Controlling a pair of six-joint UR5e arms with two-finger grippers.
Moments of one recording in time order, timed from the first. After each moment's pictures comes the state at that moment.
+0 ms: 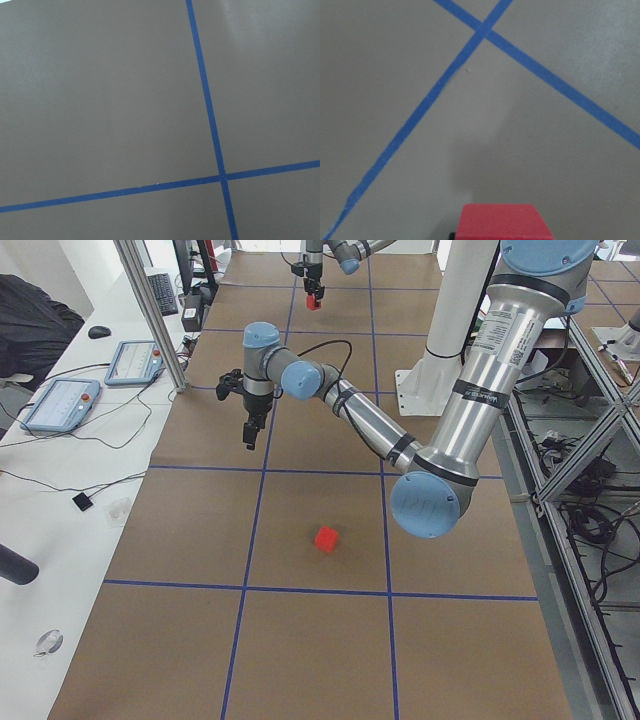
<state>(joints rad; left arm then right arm) -1.08 -1.92 -1.87 -1.46 -2.05 -0.52 1.01 -1.52 1.75 -1.15 2.30 0.23</state>
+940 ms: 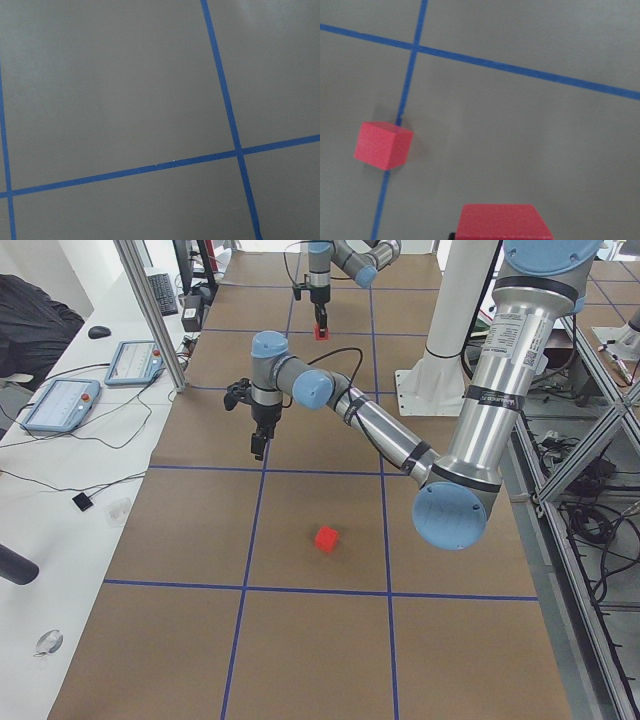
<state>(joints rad) -1.11 -1.83 -1.93 -1.46 -2.07 -0.48 0.59 -1.00 1.90 -1.58 2.04 1.05</state>
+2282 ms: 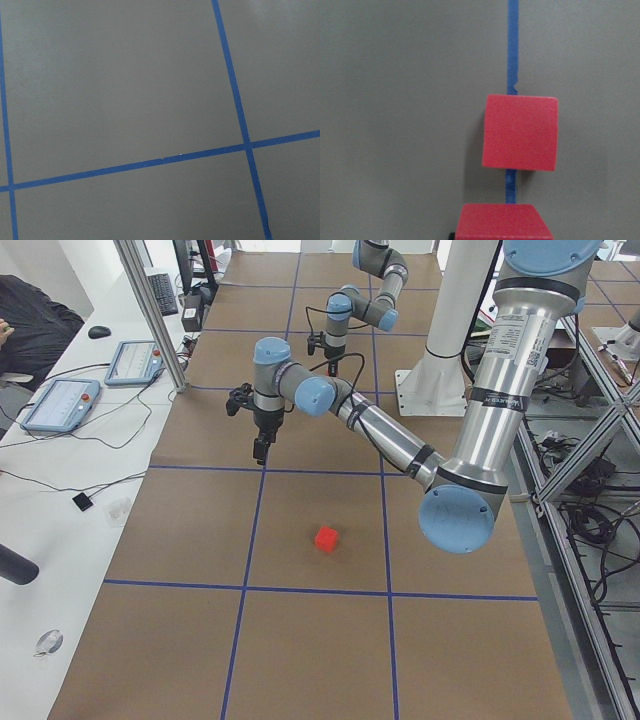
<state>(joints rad) -1.10 -1.81 -1.93 -1.50 -2.07 -0.49 0.40 -0.78 1.56 -1.59 1.77 1.31</state>
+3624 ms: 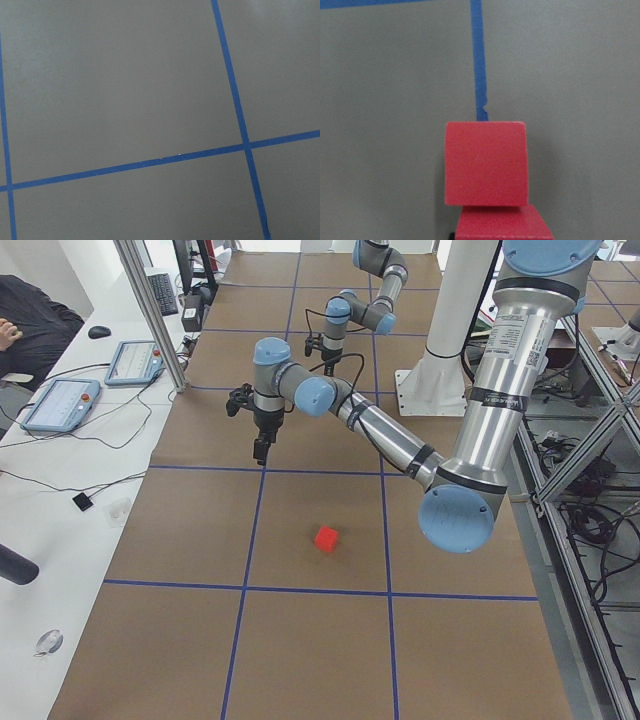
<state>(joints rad) -1.10 -1.81 -1.93 -1.50 -2.07 -0.49 0.40 -0.79 1.52 -1.51 1.73 1.36</state>
